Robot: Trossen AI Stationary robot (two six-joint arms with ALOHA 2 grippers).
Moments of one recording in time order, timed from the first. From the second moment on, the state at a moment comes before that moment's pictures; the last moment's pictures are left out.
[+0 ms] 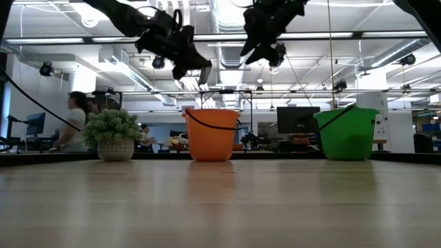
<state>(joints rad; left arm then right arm) 0.83 1.65 1.41 -0.18 0.65 -0.04 -0.71 1.90 2.13 -1.11 -0.45 0.02</state>
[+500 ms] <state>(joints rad) 0.80 1.75 1.41 -0.24 0.63 0.01 -0.71 1.90 2.13 -1.15 -0.36 0.03</state>
